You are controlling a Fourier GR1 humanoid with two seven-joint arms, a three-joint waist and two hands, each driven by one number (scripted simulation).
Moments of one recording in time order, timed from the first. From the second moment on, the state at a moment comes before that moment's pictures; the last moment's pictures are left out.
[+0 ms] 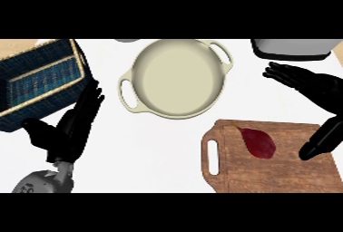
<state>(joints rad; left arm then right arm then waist) -0.14 0.35 -0.29 -1.67 0.31 0.34 0.19 -0.47 -0.73 0.25 -1.29 -0.40 0.69 -0.53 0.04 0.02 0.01</state>
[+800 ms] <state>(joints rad) -0.21 0.34 -0.28 -1.65 0.31 0.32 0.26 -0.73 -0.97 0.43 -1.25 -0.08 0.71 -0.56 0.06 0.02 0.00</state>
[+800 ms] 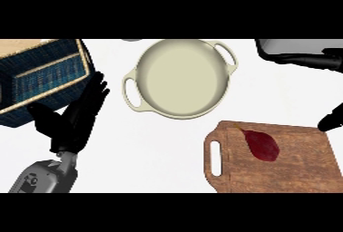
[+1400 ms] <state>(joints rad) -0.20 0.33 -0.26 -1.65 0.31 0.31 0.26 -0.79 -0.92 0.67 -1.14 0.13 0.60 -0.66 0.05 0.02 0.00</state>
